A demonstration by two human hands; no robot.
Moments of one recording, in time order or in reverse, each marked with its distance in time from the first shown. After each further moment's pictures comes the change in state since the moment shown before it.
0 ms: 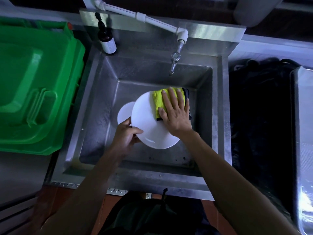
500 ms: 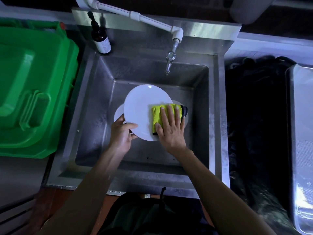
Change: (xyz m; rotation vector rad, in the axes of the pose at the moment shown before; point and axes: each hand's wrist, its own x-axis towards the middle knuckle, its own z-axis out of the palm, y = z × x) left_hand 0.011 0.001 0.009 -0.120 0.154 0.037; right_hand -0.052 -0.013 0.018 0.084 -0.097 0.133
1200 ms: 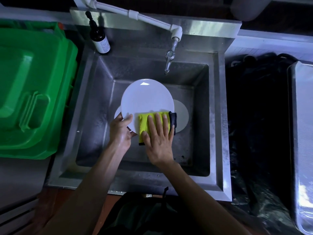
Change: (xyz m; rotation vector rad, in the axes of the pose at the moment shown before) left_hand 0.006 0.005 0.009 -0.060 0.058 0.024; right_hand -0.032 -0.045 0.020 0.117 0.030 -0.001
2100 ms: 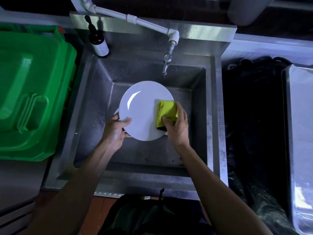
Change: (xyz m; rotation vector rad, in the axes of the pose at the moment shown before) left_hand 0.002 0.016 -0.015 0.204 -0.167 0.026; right_hand 0.043 0.050 -0.048 0.584 0.230 0.223
